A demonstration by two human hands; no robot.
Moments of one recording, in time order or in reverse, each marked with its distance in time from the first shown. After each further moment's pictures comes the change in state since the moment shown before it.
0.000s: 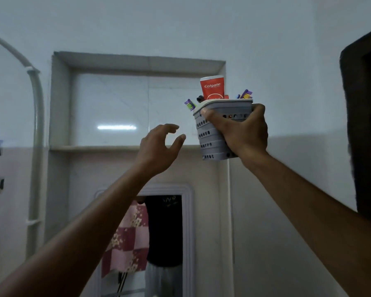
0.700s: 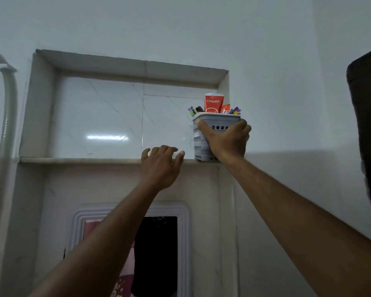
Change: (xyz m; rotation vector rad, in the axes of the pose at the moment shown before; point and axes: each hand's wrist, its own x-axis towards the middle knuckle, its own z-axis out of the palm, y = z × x) left_hand 0.050 -0.077 0.088 0.428 -0.056 -0.016; right_hand 0.085 0.056 0.106 -0.111 0.121 -0.054
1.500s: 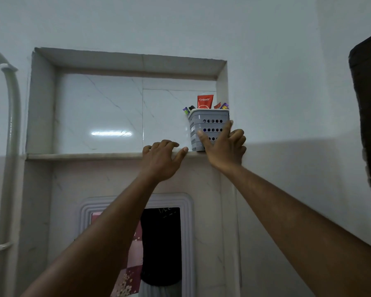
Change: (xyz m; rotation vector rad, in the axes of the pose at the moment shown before) left_hand -0.003 0.001 -0.007 -0.052 -0.100 -0.011; right_hand -0.020 0.044 0.014 -0.399 -0.195 -0.092
